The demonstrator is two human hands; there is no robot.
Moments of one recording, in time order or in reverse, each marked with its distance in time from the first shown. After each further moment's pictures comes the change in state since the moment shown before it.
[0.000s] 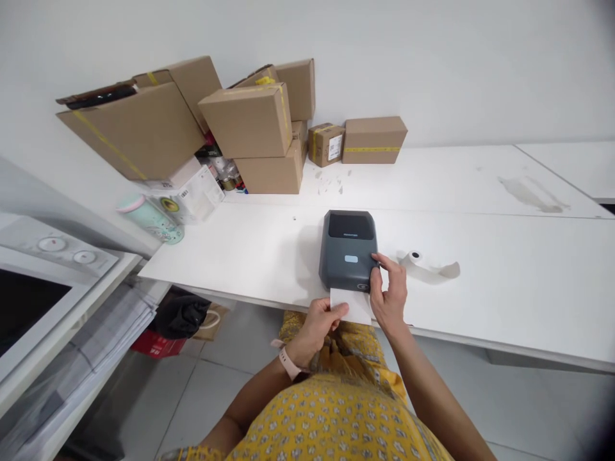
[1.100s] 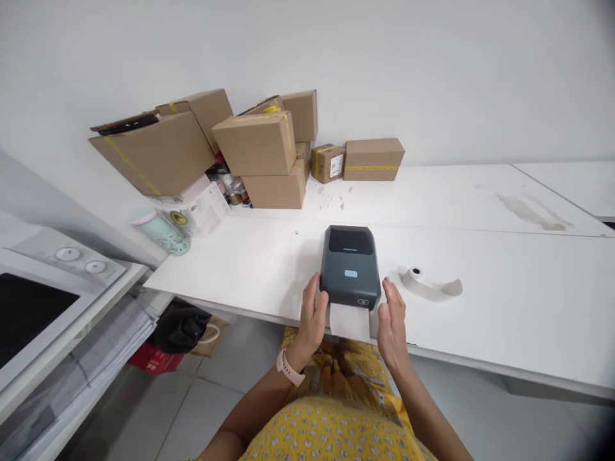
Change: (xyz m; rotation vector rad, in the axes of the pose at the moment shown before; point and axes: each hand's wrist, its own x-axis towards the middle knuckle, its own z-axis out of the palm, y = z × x) left_hand 0.009 0.016 -0.012 0.314 0.280 0.429; right_hand -0.045 0.008 -0.017 0.071 -0.226 0.322
